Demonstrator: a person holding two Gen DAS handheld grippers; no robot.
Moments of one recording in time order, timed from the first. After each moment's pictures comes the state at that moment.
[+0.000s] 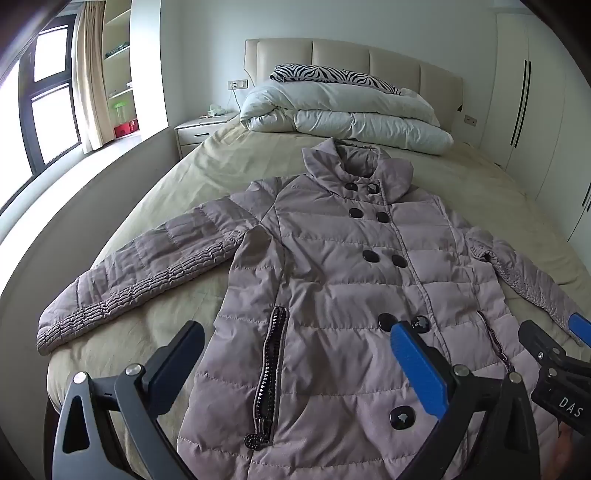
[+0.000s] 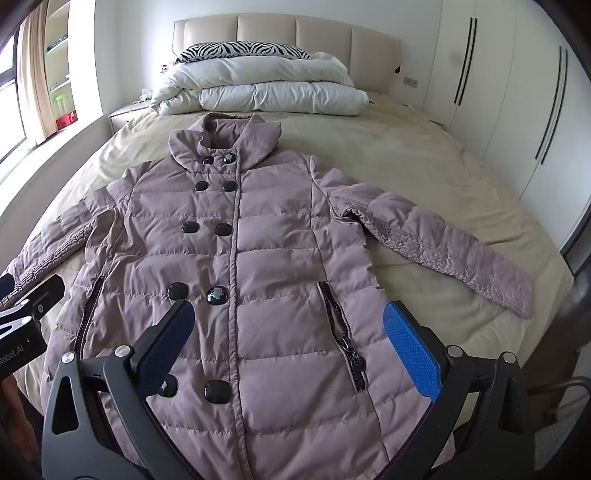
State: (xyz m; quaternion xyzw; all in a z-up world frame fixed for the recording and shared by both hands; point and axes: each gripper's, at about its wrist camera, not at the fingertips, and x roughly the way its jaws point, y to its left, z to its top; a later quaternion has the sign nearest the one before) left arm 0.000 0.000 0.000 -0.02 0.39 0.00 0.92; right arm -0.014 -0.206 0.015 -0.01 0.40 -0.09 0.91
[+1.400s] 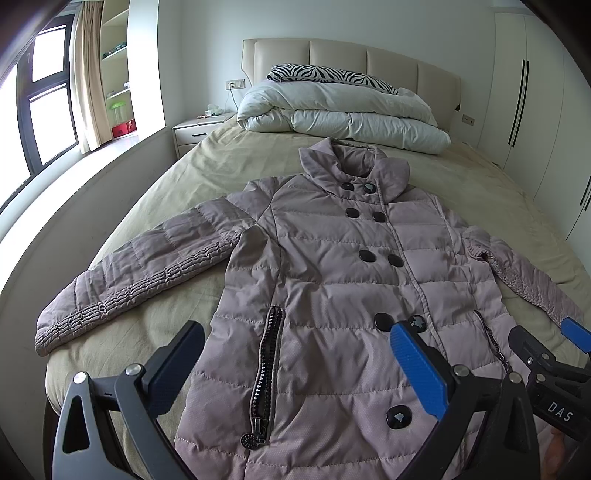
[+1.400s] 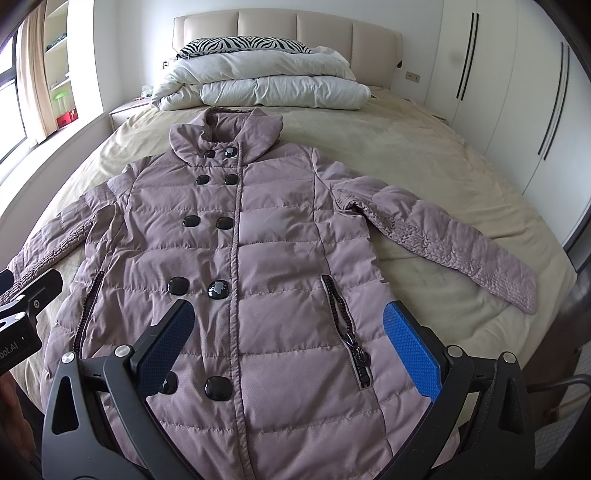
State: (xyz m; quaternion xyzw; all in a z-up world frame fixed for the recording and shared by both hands) left arm 0.000 0.000 0.000 -0.02 0.38 0.01 0.92; right arm -0.011 -0.207 0.009 0.00 0.41 -0.09 0.91
